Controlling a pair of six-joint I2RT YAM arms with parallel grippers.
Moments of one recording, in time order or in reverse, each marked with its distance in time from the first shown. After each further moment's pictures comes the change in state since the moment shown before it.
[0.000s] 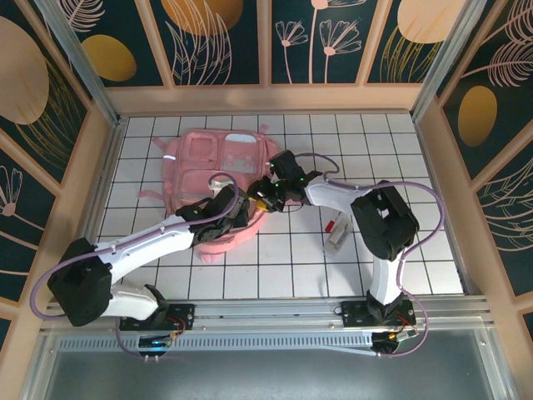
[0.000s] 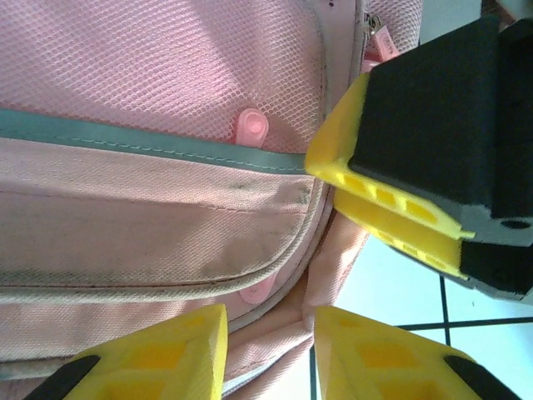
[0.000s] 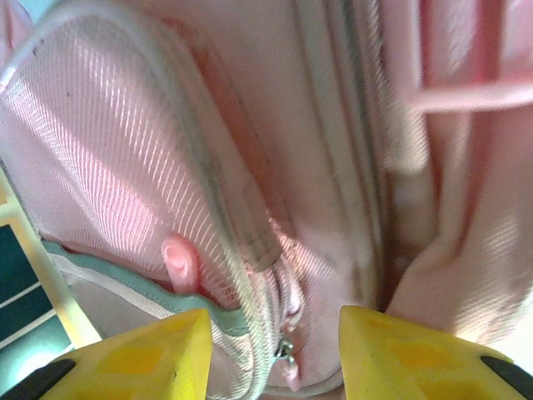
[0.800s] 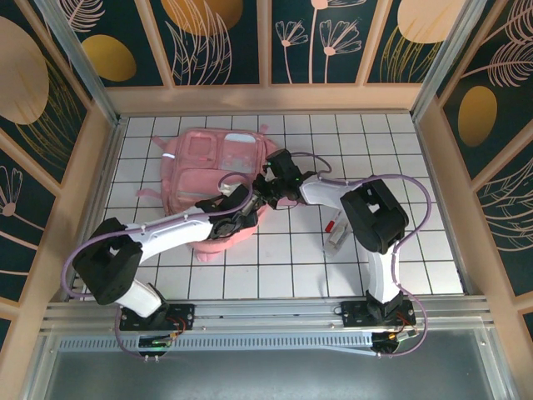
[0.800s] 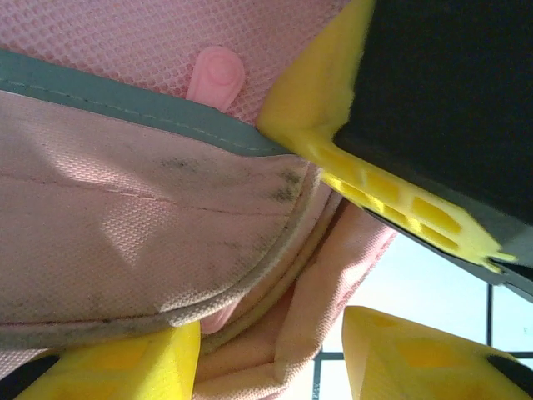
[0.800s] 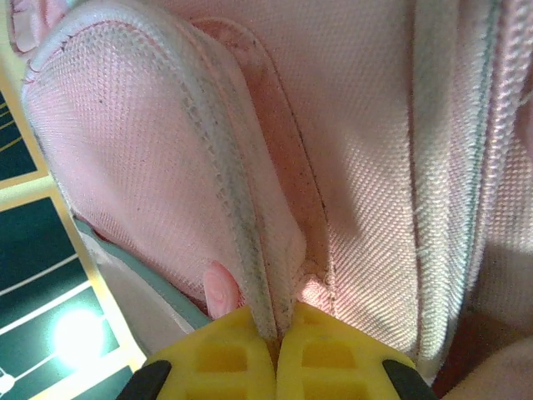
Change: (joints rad) left arm 0.000 0.188 0.076 -0.027 -0.011 -0.087; right arm 0.011 0.087 0.037 0.146 -0.113 0.040
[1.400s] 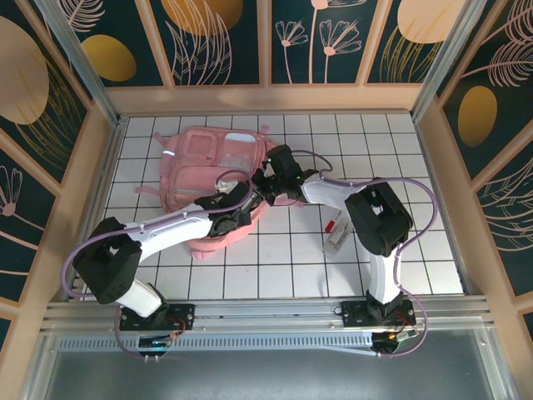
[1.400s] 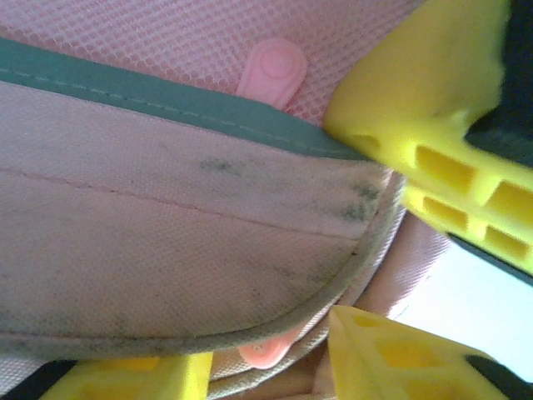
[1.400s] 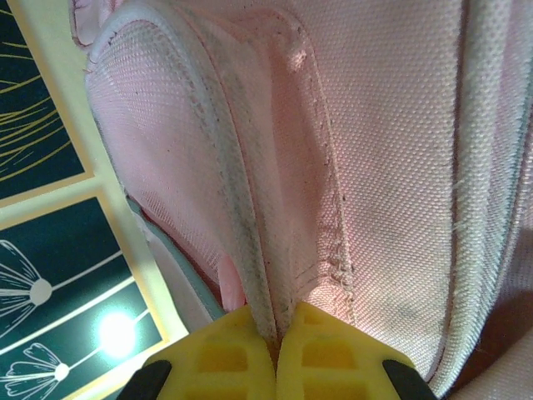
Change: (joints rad) left arm 0.017 0.001 0.025 -0.065 -0.076 0.053; right arm 0.006 -0.035 0.010 0.026 -0.018 0.102
